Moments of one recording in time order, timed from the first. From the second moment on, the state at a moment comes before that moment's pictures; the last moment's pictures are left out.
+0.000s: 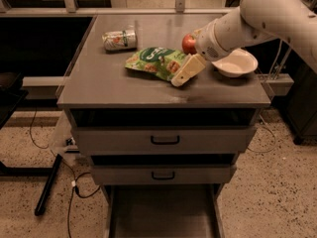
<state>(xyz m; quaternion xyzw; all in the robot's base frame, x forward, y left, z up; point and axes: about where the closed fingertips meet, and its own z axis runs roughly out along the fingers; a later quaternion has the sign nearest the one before) 0.682 -0.093 0.890 -0.55 0.73 0.08 0.39</state>
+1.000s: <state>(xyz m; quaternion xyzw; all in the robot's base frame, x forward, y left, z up) 0.706 -0.068 0.901 -0.50 0.73 0.19 0.42</state>
